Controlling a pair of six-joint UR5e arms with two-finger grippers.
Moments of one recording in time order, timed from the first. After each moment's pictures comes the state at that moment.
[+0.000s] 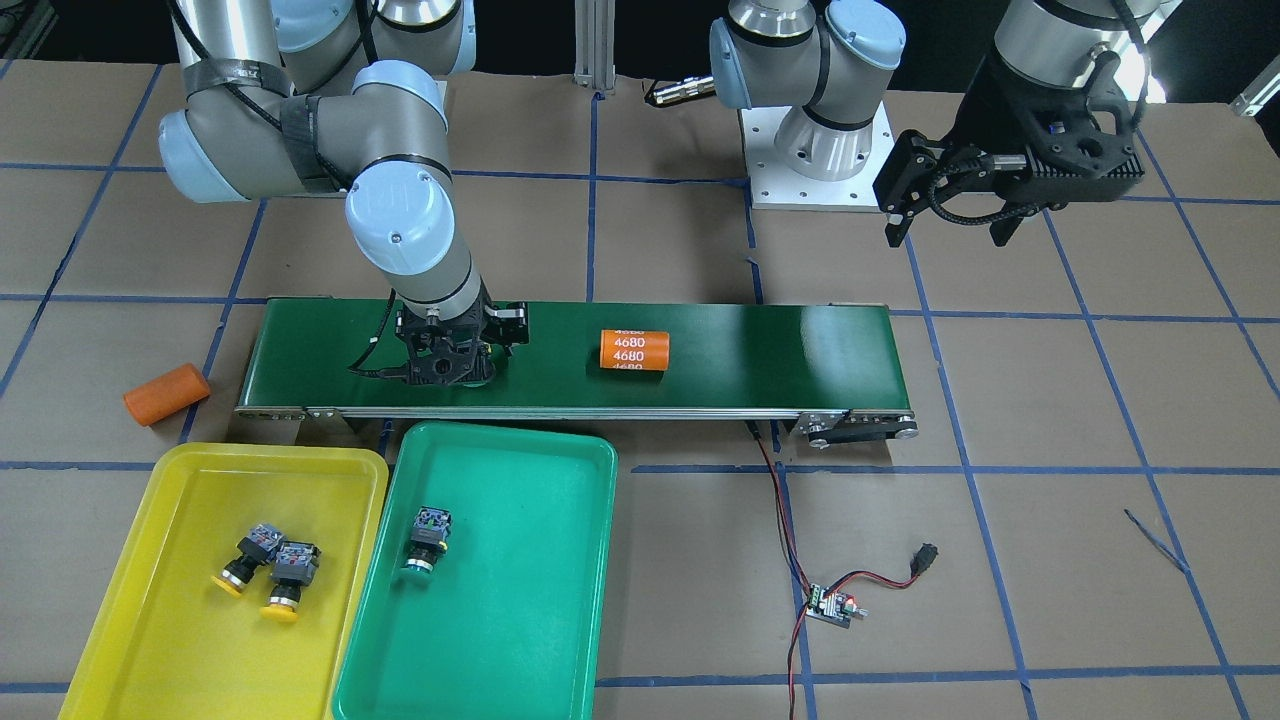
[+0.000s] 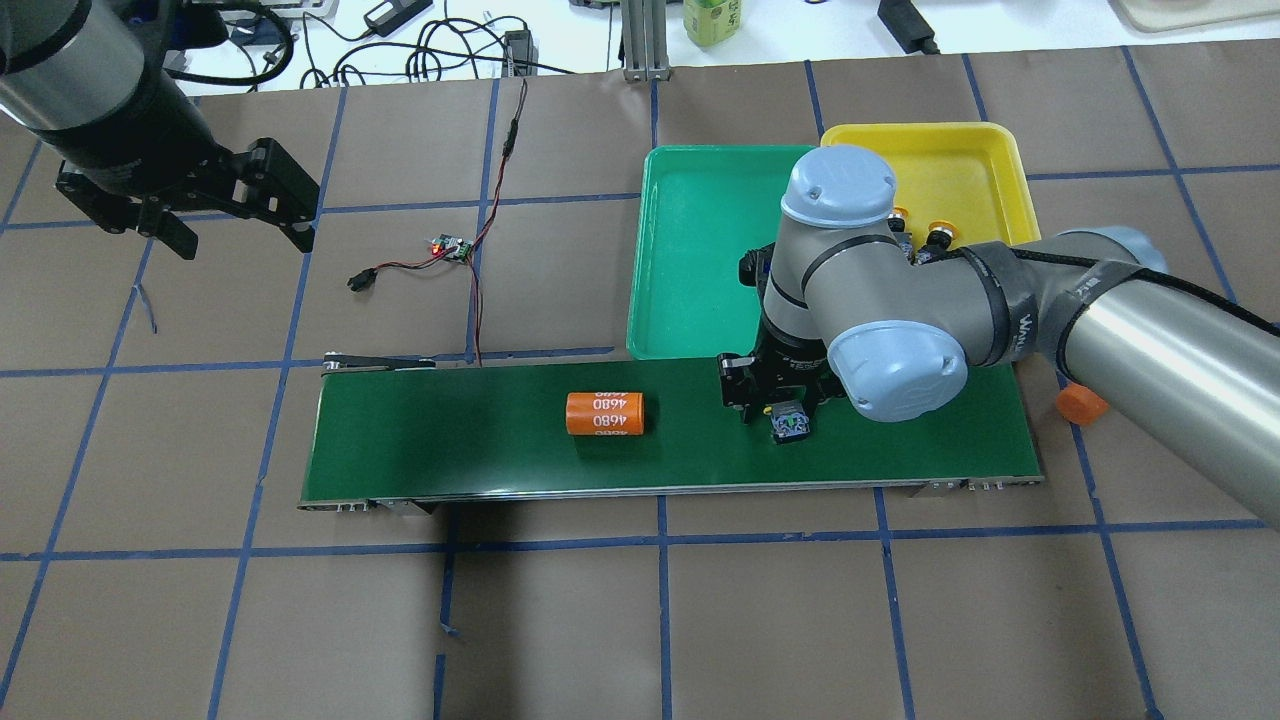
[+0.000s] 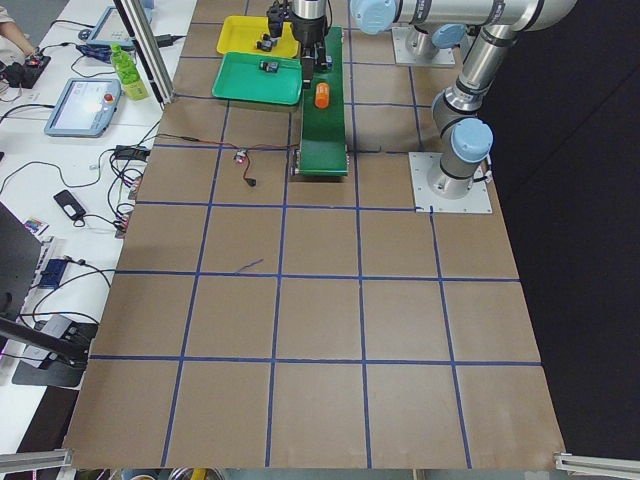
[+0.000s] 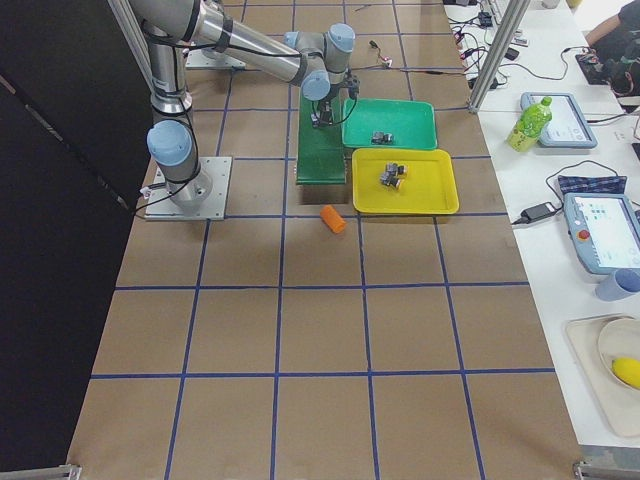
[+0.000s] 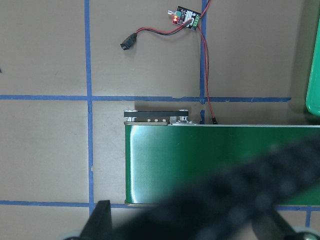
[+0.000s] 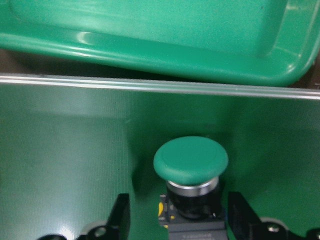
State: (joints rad) left arm -1.45 -1.50 -1.59 -1.58 1.59 0.10; right arm 1.76 -1.34 1.94 -2.00 -1.50 0.12
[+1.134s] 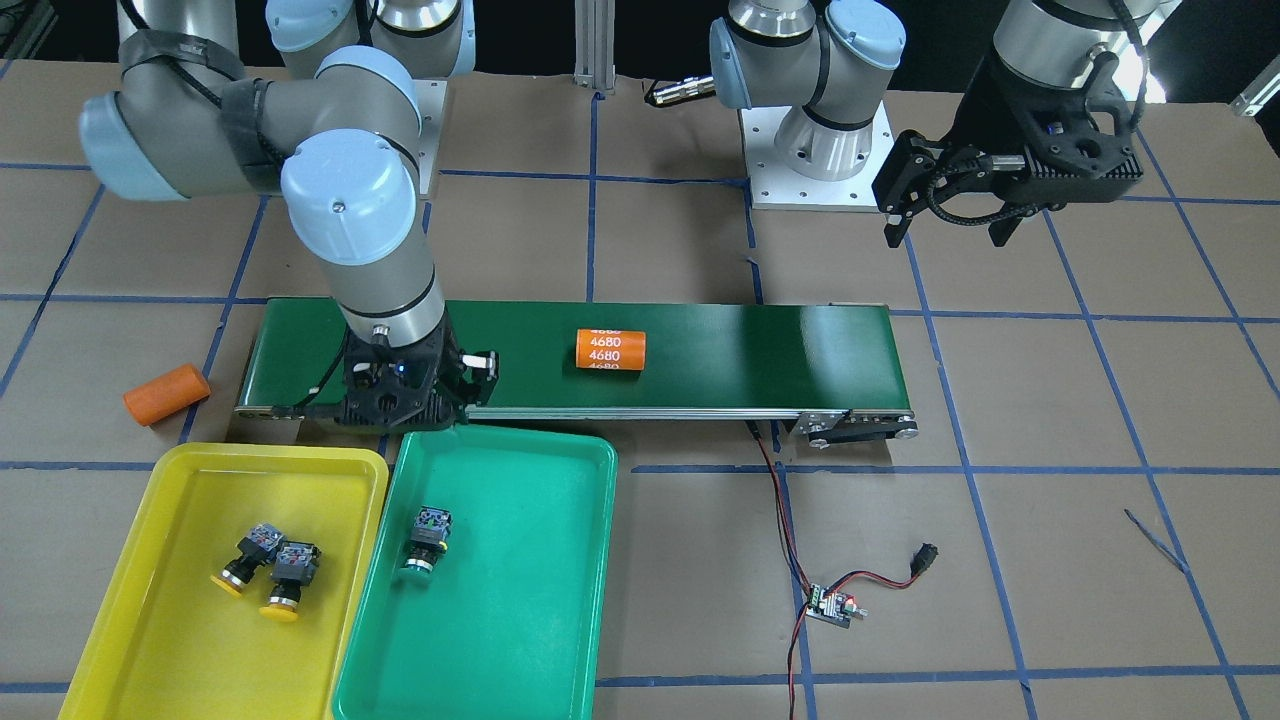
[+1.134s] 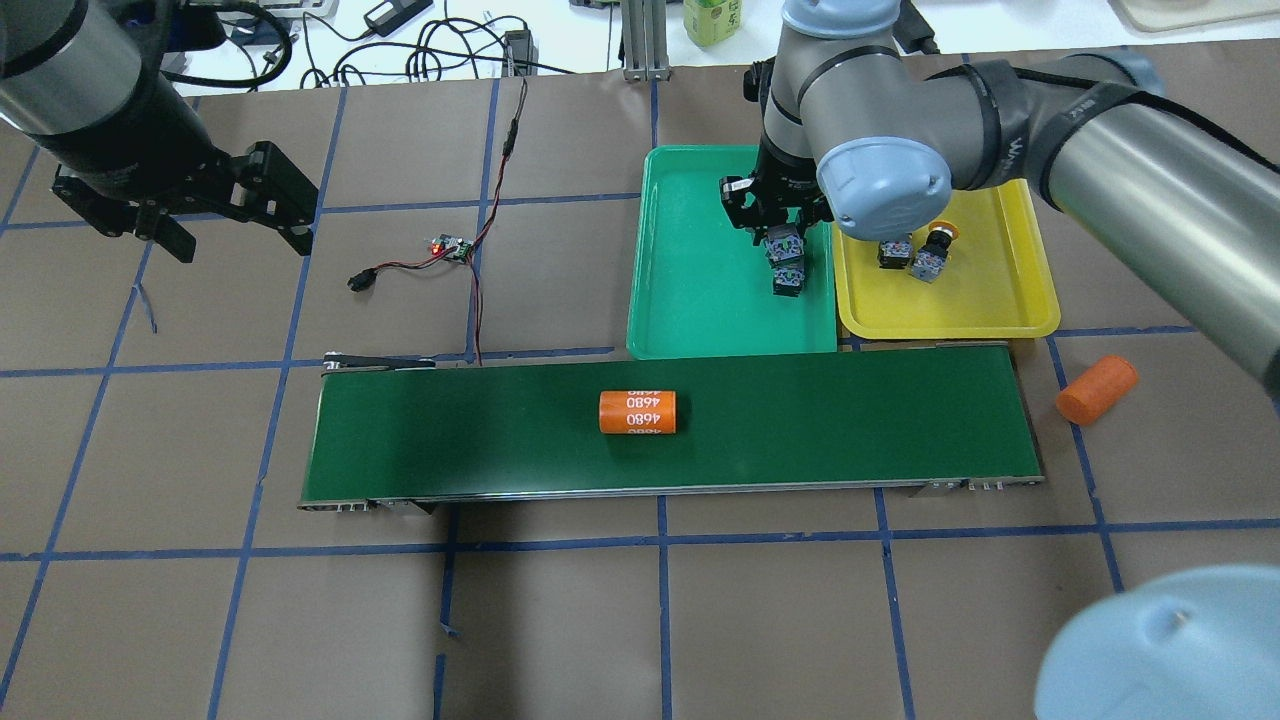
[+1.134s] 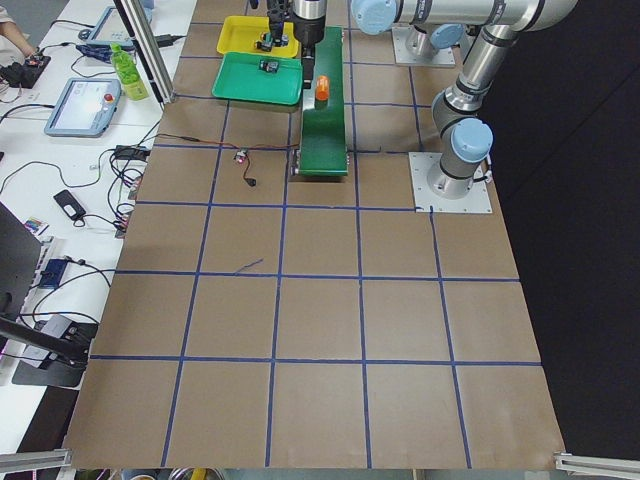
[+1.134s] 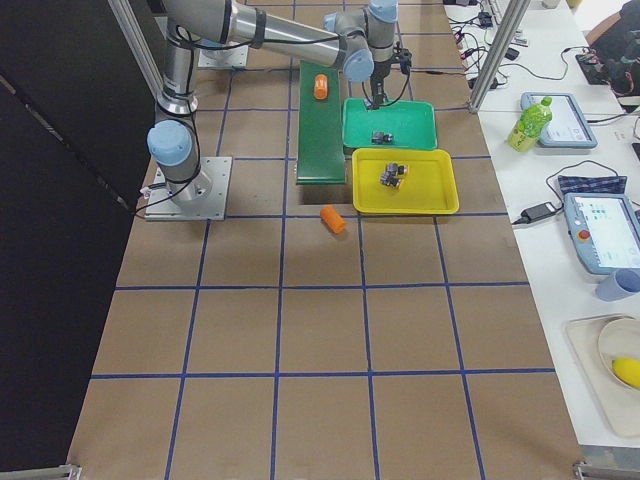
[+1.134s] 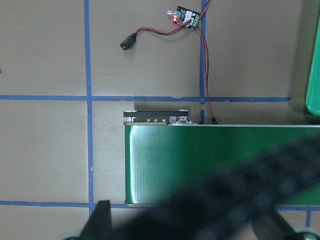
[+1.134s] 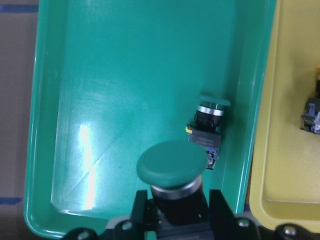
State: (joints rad) left arm -1.45 -1.49 -1.59 -1.58 1.59 0.10; right arm 1.73 -1.14 1.54 -2.04 -1.56 0.13
